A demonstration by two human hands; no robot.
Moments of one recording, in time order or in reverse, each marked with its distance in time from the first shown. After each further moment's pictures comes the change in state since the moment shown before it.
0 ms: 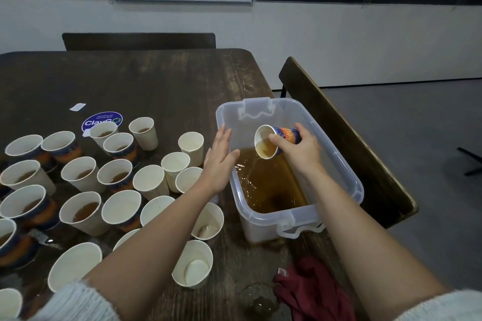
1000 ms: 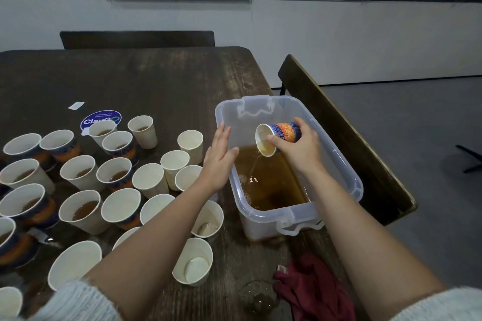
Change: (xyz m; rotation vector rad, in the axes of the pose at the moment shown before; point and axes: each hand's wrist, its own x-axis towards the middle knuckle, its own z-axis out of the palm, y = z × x) left_hand -0.001 0.000 0.000 -0.040 0.000 0.007; right_hand 0.000 0.002 0.002 -0.029 0.037 -0.060
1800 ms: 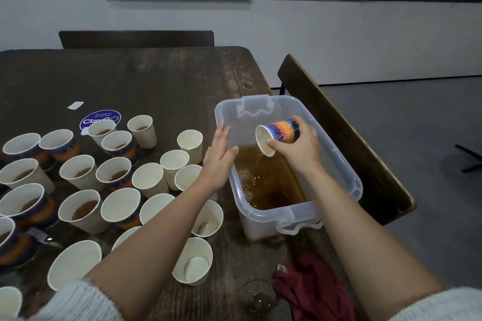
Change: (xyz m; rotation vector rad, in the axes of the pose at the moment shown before) left_hand 0.000 0.001 0.001 0.007 0.006 0.005; right_hand -0.002 -0.003 -0.002 -0.058 0.014 -0.058
